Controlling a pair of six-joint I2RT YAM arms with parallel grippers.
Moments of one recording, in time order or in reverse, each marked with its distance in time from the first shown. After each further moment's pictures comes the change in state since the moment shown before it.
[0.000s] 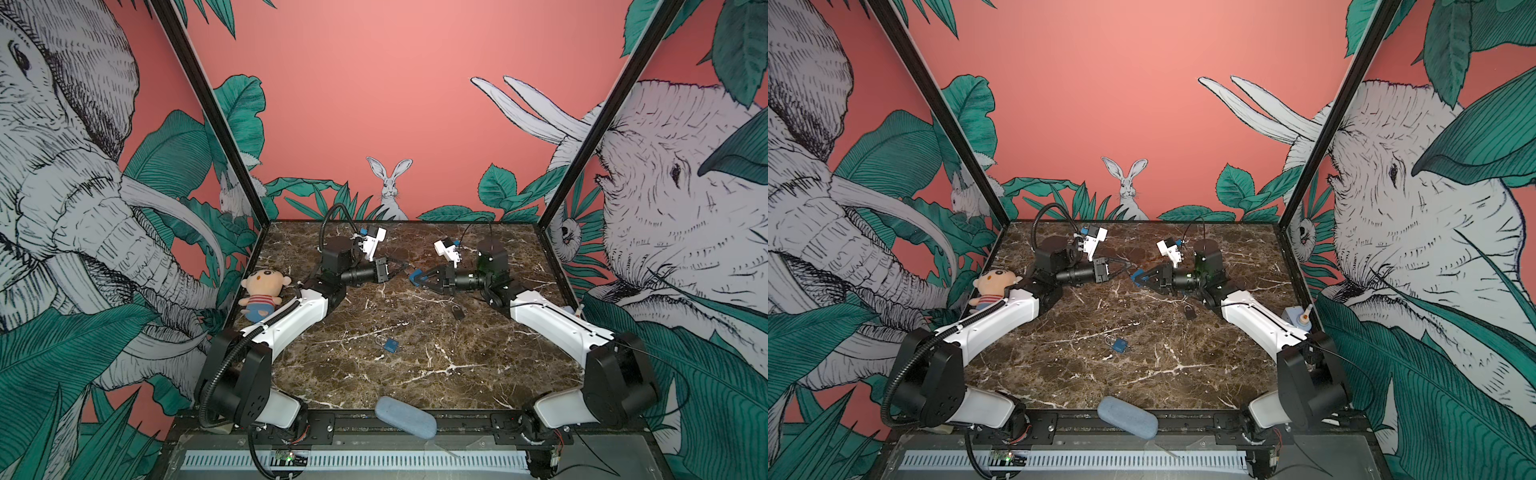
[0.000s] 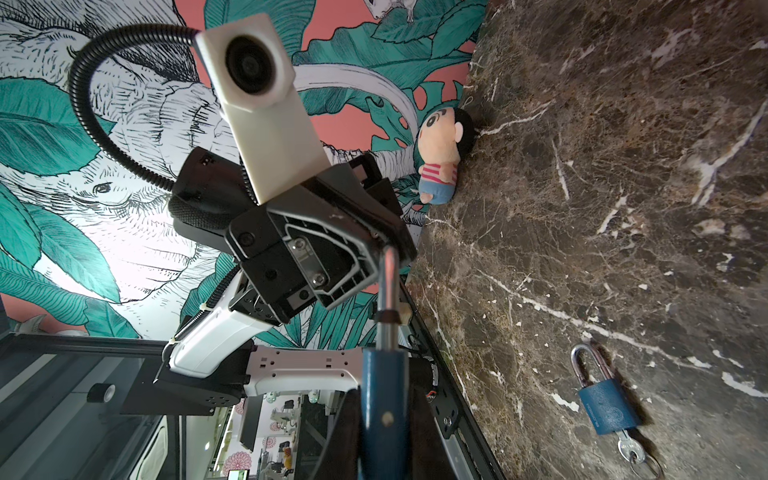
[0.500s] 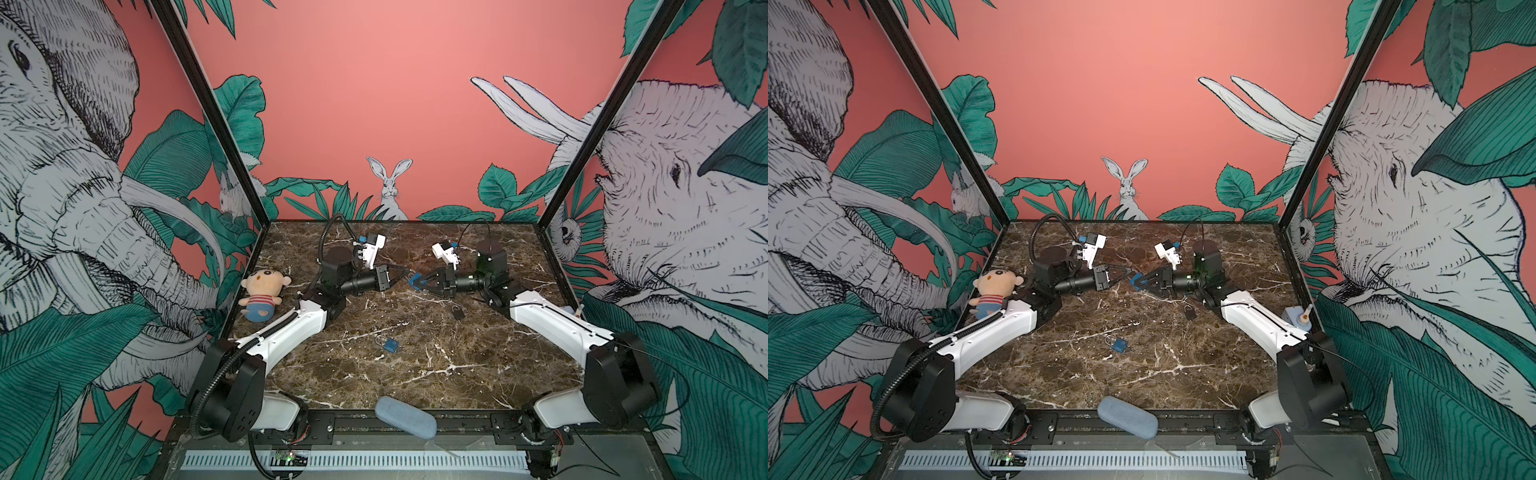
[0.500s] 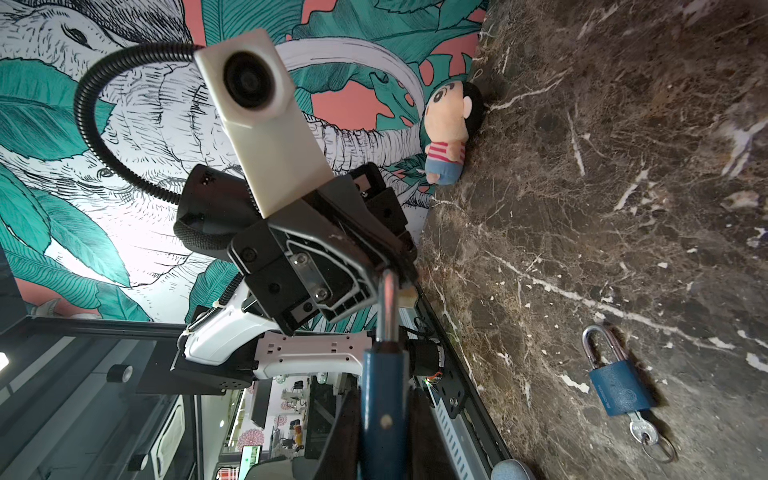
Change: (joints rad) left arm -0.050 -0.062 -0.086 0.065 -0.085 -0.057; right arm 0.005 0.003 0.001 -0.019 -0.039 0.000
